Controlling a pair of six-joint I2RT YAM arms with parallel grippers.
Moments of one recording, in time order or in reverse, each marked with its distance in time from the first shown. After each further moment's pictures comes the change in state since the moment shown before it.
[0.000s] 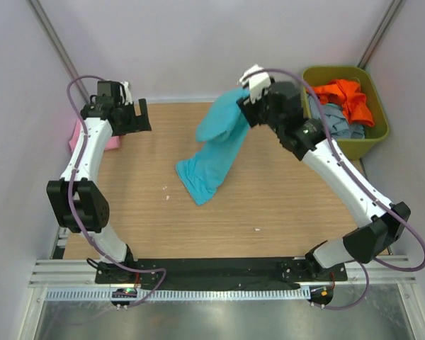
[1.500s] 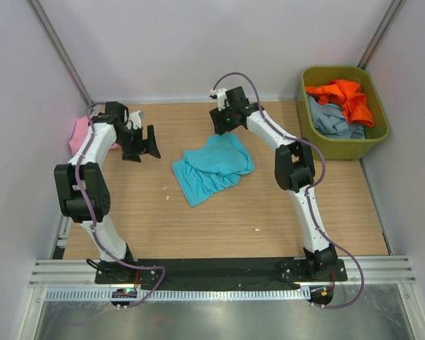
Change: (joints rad) left arm 0.053 0.126 -0.171 -0.080 0.342 0.104; right arm -0.086 0.980 0.551 -0.154 -0.403 0.251
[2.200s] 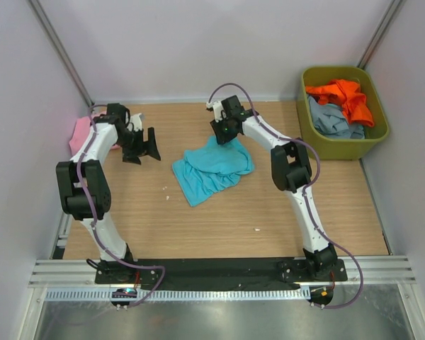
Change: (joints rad) left arm 0.000 0.030 0.000 -0.008 -0.016 0.000; right arm 0.000 0.039 -0.054 -0.052 -0.006 -0.039
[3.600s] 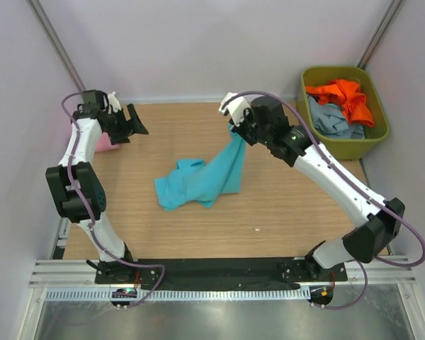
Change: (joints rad) left arm 0.116 -0.023 0.109 0.156 0.055 -0.165; right arm 0.193 -1.042 -0.621 0.050 0.257 -0.327
